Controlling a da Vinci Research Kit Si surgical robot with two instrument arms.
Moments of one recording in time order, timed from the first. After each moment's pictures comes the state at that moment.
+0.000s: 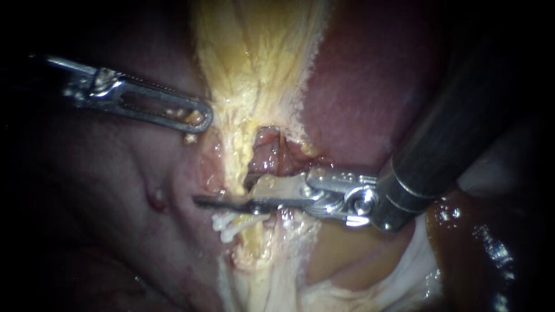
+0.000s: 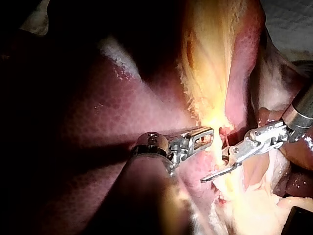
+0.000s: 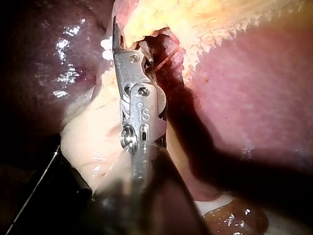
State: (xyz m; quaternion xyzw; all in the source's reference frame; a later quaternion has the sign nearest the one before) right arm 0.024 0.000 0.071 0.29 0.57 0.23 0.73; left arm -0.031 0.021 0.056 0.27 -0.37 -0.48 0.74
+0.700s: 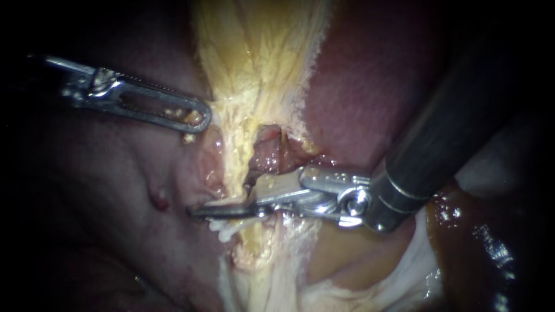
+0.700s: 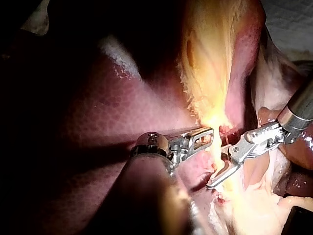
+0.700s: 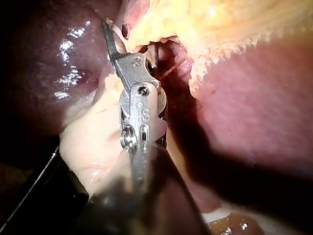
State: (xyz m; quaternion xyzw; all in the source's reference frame) right arm 0.025 0.000 0.071 0.27 0.60 0.22 0.72; left arm -0.031 0.021 0.056 0.27 -0.37 -0.48 0.74
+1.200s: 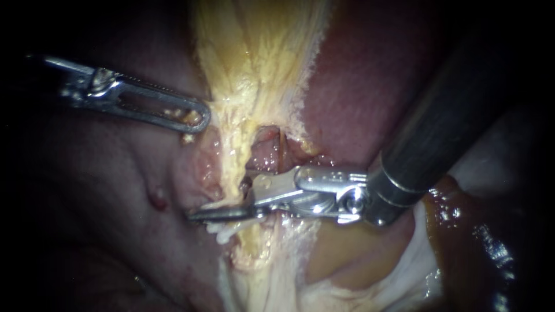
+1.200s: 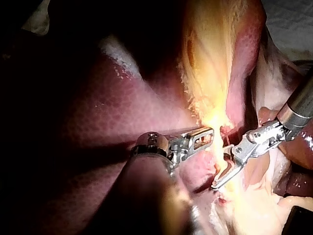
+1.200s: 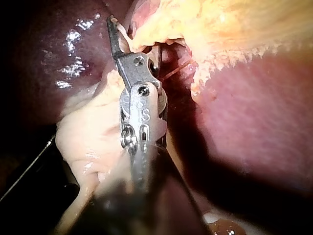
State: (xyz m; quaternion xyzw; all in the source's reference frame) right arm 0.024 0.000 0.071 0.27 0.61 0.20 0.72; left arm -0.031 0.021 0.056 0.27 -0.37 -0.48 0.74
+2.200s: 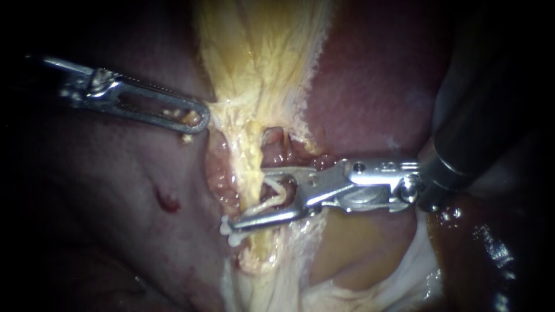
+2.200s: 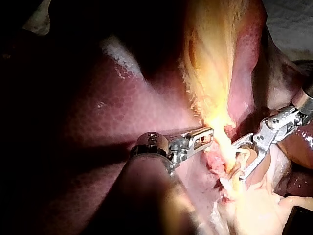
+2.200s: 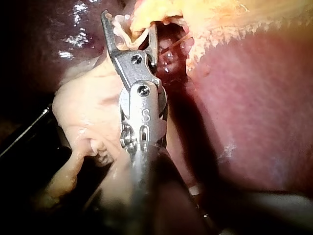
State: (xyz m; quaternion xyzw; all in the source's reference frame) right arm 0.018 0.001 0.069 0.33 0.63 0.13 0.69; left arm -0.031 0.021 0.056 0.27 -0.37 -0.48 0.74
